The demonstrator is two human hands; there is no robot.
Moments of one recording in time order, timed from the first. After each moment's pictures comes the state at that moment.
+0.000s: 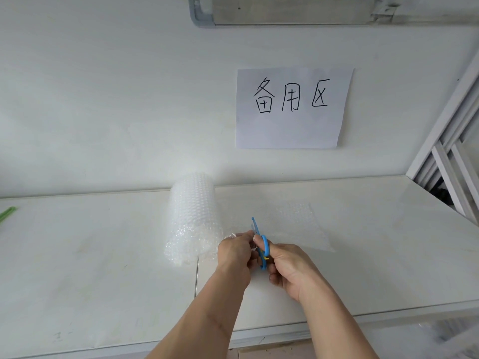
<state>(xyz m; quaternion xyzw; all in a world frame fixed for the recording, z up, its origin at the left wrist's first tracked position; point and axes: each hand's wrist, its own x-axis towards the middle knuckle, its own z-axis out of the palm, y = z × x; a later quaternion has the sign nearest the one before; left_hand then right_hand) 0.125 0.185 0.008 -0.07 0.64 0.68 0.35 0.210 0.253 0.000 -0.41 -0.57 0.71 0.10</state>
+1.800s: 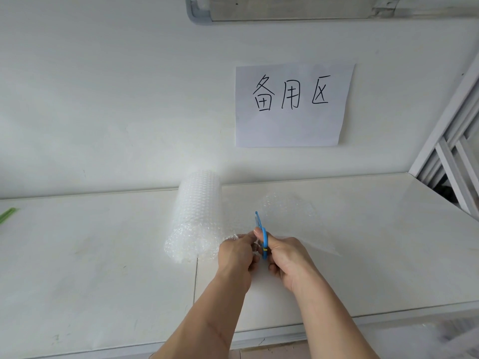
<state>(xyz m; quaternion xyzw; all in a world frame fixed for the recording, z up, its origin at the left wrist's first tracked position) 0.131 0.183 0.008 -0.03 0.66 0.67 0.34 0.189 0.264 -0.011 -0.45 -0.56 0.68 0.14</state>
